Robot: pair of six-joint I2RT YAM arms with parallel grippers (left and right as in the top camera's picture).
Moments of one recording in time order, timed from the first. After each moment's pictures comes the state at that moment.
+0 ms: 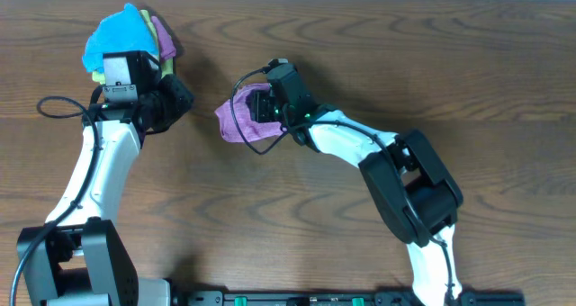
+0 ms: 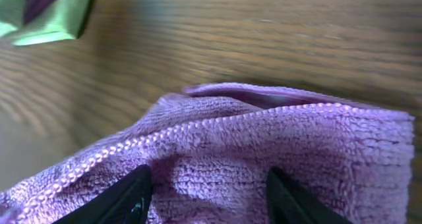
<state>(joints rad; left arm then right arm) 0.08 1.59 1.09 -0.45 0.42 -0.62 0.62 2.17 1.37 0.07 -0.09 0.56</state>
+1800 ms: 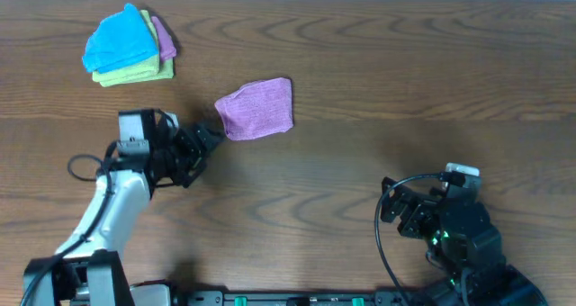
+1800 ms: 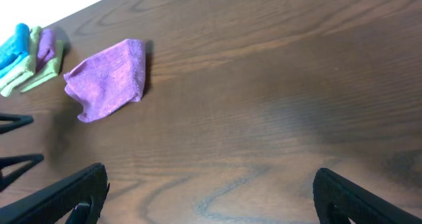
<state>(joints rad) 0.08 1.43 0.67 -0.31 0.63 -0.81 0.48 0.48 0.66 -0.83 0.21 0.67</state>
